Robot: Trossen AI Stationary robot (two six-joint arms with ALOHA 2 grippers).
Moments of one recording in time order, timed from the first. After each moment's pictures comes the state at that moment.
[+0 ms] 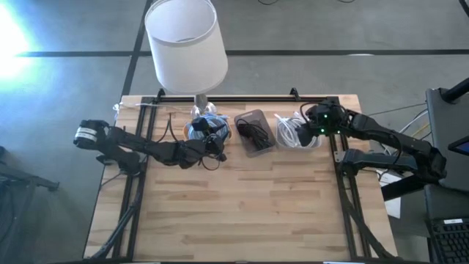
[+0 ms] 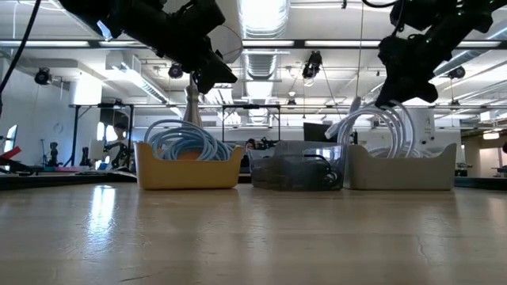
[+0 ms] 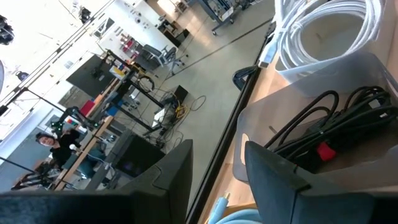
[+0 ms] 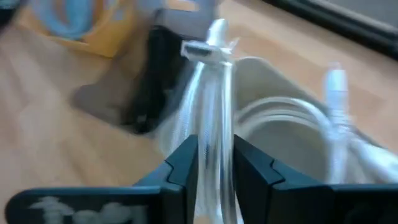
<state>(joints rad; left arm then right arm) -0.07 1.42 0.75 0.47 -0.88 0.57 -0.54 0.83 0.68 -0.64 -0.05 0.39</state>
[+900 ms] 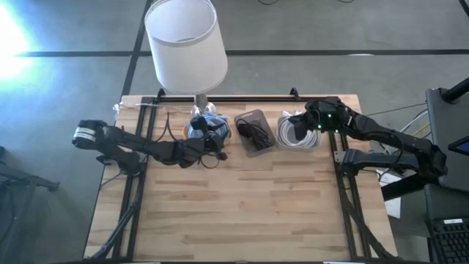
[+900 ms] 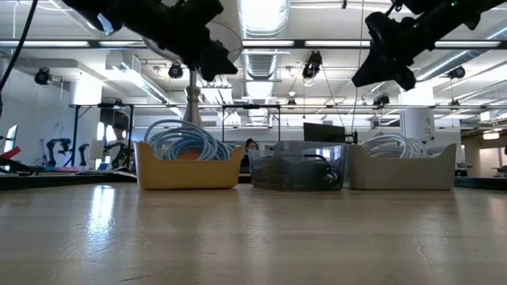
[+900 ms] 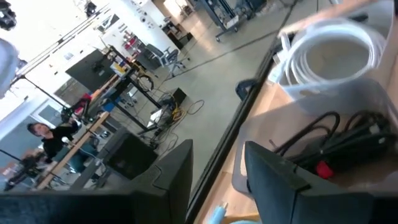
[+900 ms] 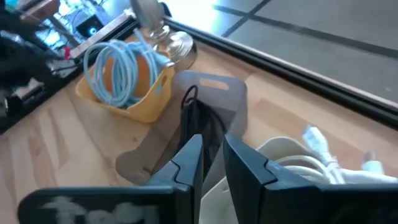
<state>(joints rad) -0.07 1.40 0.77 0.47 -0.88 0.50 -0.47 0.83 0.69 -0.39 0.03 0.43</state>
